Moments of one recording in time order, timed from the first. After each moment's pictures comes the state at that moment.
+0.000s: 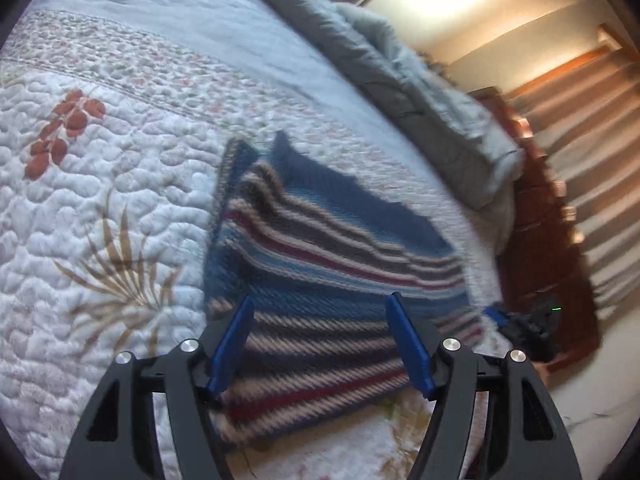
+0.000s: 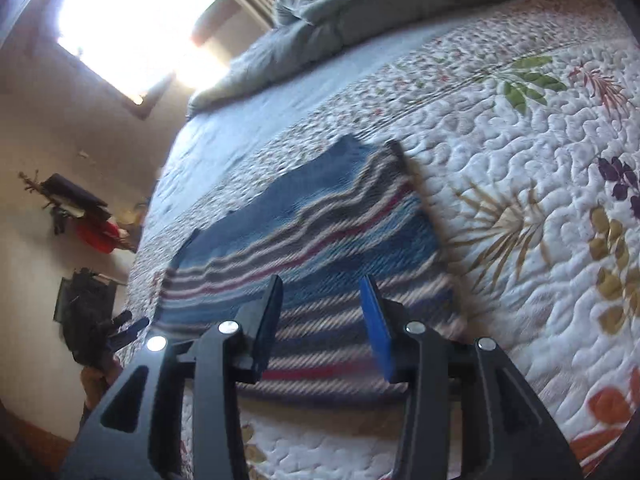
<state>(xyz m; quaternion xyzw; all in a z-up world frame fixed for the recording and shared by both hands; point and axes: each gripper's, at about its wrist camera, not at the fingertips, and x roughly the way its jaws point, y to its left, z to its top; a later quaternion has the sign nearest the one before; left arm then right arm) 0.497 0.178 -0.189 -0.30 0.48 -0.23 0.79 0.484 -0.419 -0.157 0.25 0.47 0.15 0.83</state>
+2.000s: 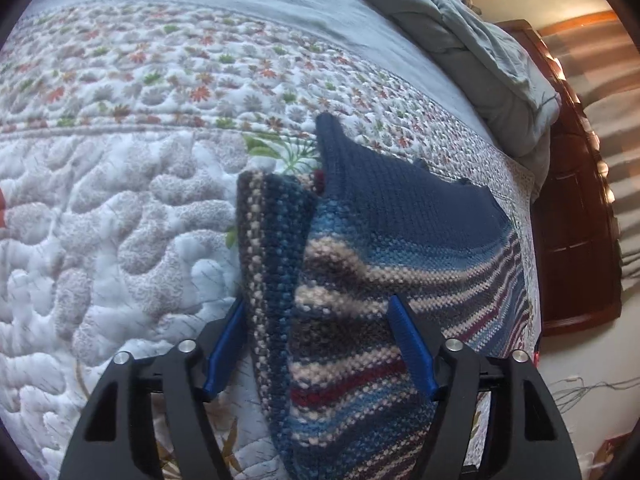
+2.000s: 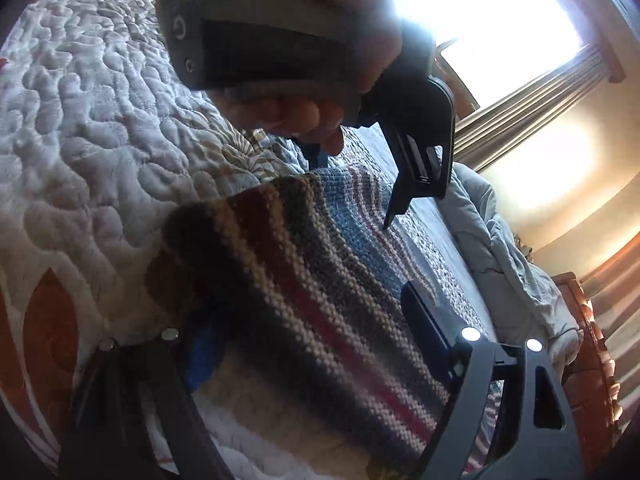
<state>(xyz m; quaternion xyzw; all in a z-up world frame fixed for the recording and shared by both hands) 0.634 0.162 -0.253 -0.21 0.61 -0.24 0.73 0.392 0.074 -0.245 -0.45 0.26 0.14 0.84</state>
